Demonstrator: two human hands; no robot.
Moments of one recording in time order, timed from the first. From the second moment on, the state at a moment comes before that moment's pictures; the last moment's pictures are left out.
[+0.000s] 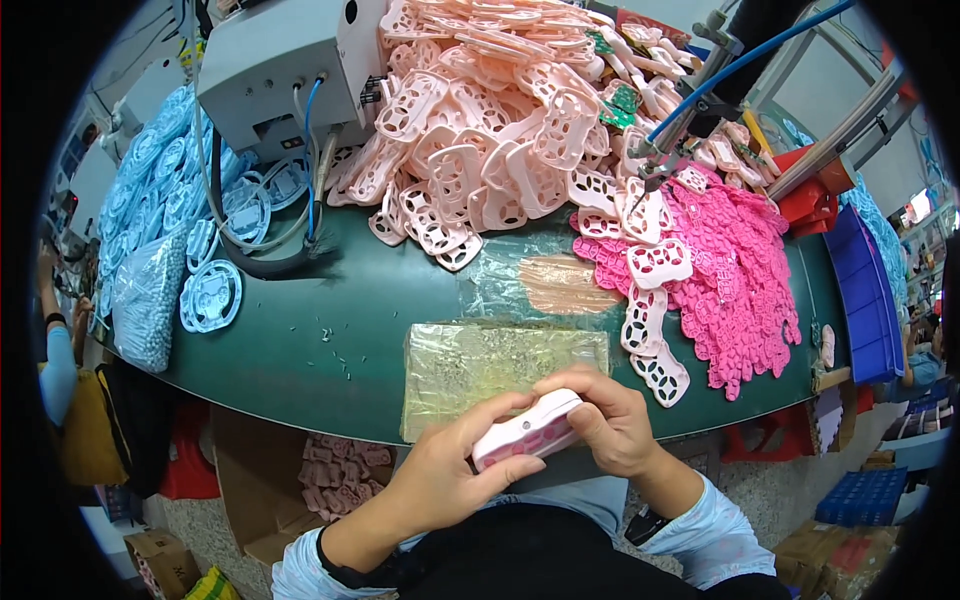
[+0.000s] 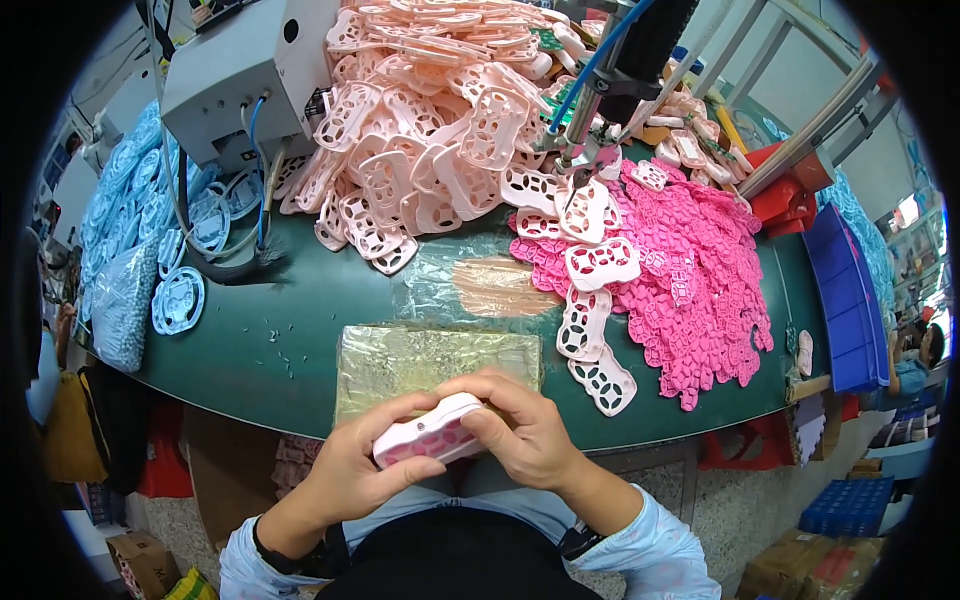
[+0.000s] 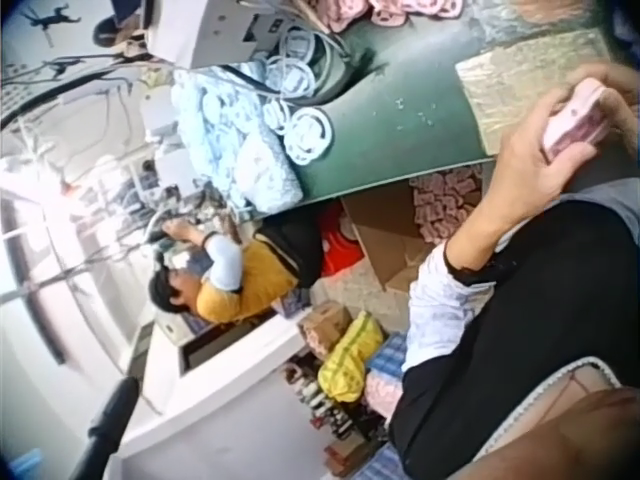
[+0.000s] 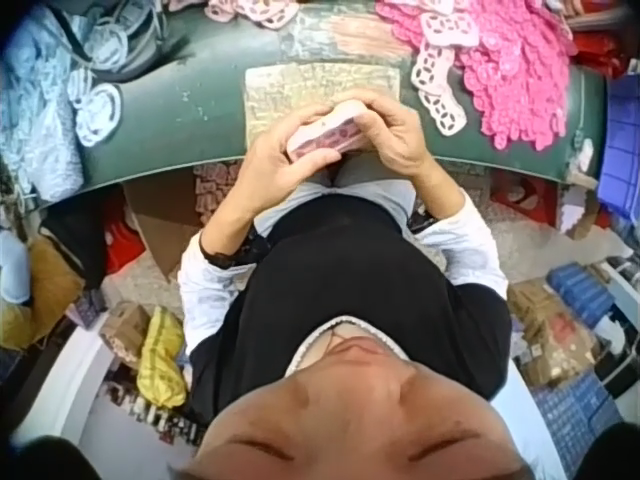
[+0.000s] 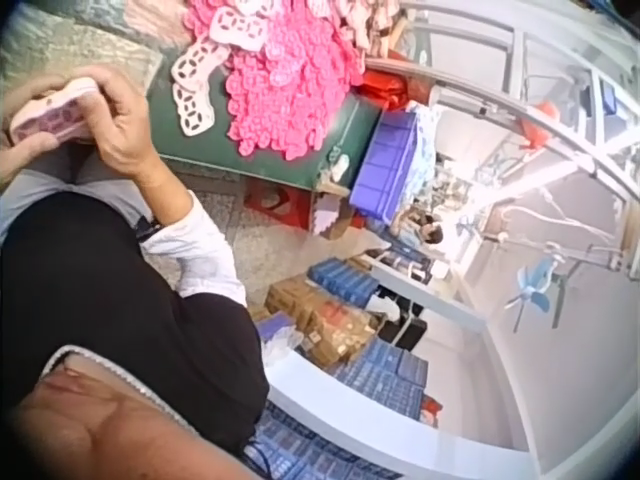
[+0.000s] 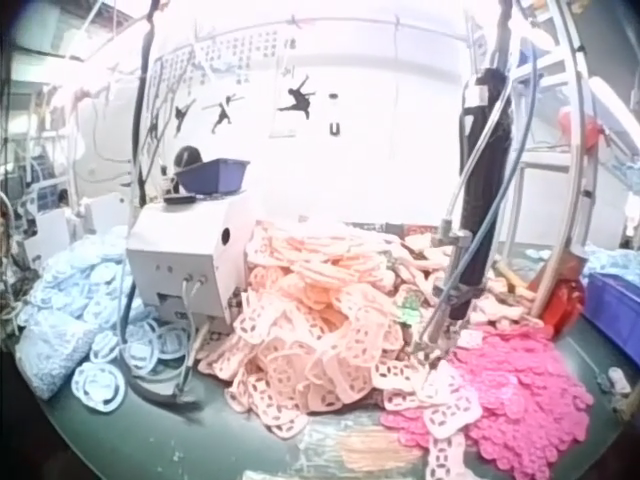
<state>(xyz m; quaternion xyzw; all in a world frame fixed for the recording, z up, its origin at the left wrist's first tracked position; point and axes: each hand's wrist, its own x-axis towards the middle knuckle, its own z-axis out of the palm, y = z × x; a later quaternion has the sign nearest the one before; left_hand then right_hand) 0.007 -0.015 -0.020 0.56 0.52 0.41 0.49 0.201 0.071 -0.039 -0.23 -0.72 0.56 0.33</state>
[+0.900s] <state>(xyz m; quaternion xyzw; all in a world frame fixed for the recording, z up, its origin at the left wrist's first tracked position) -0.021 0.000 -0.023 0.76 0.53 0.34 0.16 0.212 0.098 -0.045 -0.17 -0.88 0.33 0.29</state>
